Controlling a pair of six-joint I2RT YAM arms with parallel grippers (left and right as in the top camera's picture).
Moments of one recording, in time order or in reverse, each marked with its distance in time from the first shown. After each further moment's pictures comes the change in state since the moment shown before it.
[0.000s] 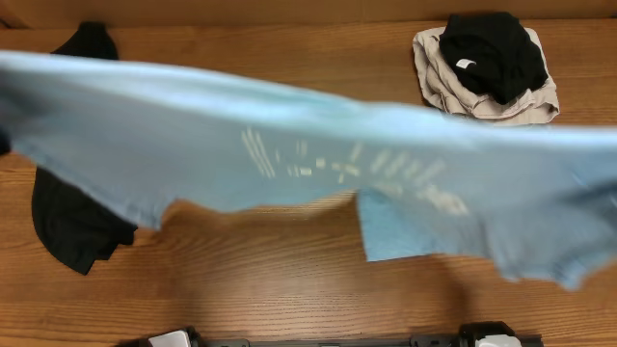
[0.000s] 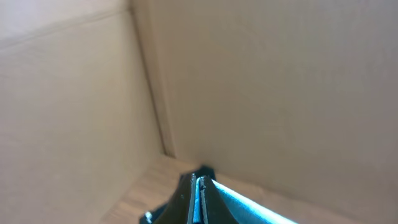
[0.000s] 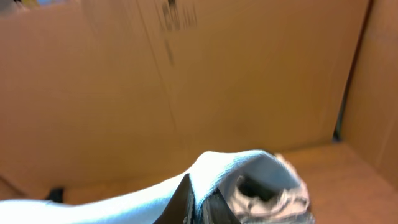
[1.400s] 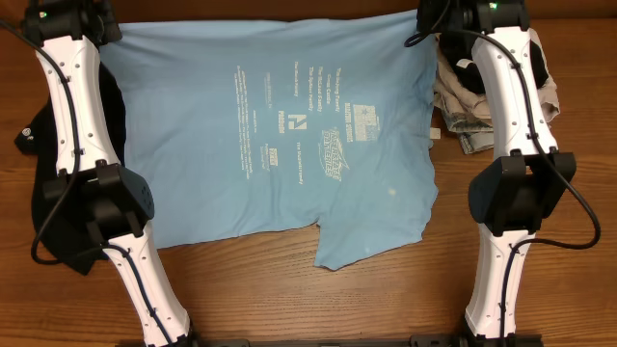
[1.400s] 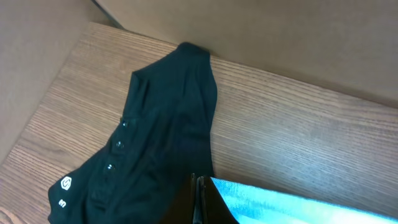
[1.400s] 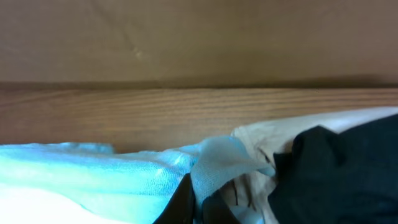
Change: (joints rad) left arm 0.000 0.925 -0.193 0.392 -0.032 -0.008; right arm 0.001 1.197 -0.103 0.591 -0.158 -0.132
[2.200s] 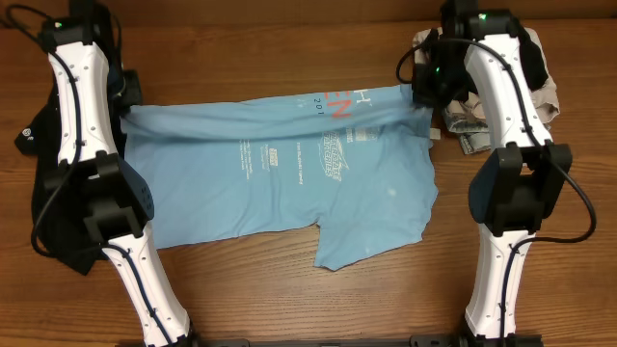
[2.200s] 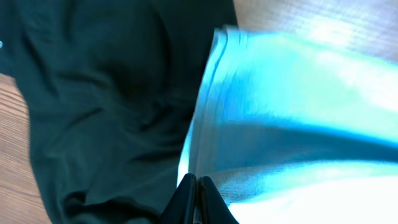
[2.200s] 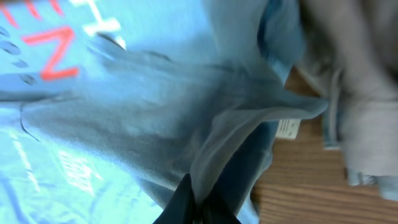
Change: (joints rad) left arm 0.000 -0.002 -0.207 -0.441 0.015 -0.007; right arm 0.000 0.000 -0.177 -0.521 -0.082 0.007
